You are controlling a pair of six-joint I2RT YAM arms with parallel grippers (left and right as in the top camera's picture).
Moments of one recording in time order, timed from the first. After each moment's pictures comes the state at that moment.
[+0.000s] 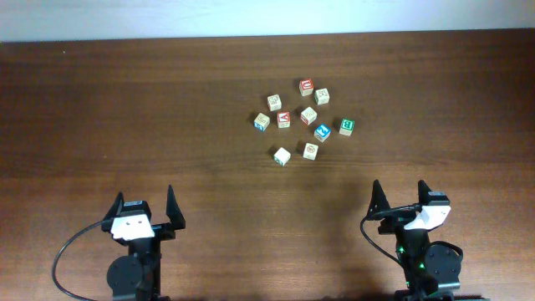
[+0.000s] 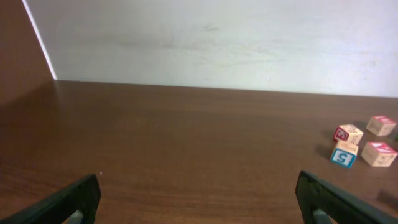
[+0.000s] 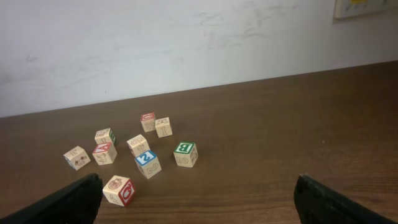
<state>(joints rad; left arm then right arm) 0.08 0.01 0.02 -0.08 -0.03 -0.03 0.05 0.01 0.01 -0.08 0.00 0.18</state>
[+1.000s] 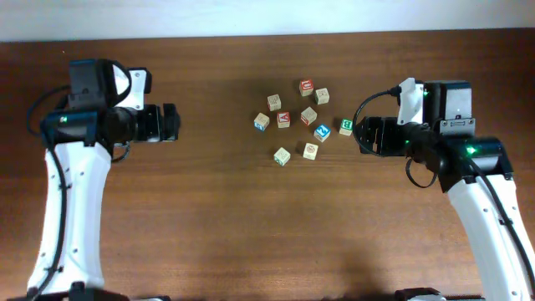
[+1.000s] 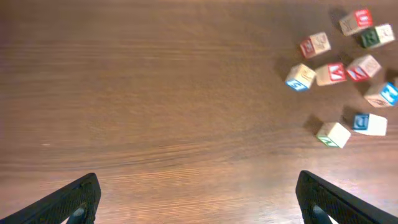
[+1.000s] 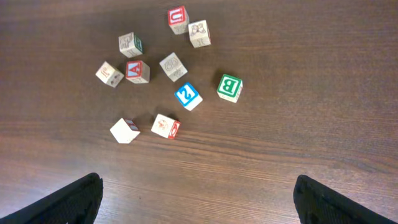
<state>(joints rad) 0.08 1.52 1.48 -1.00 0.21 0.06 0.05 1.31 1.24 -0.86 -0.22 0.10</state>
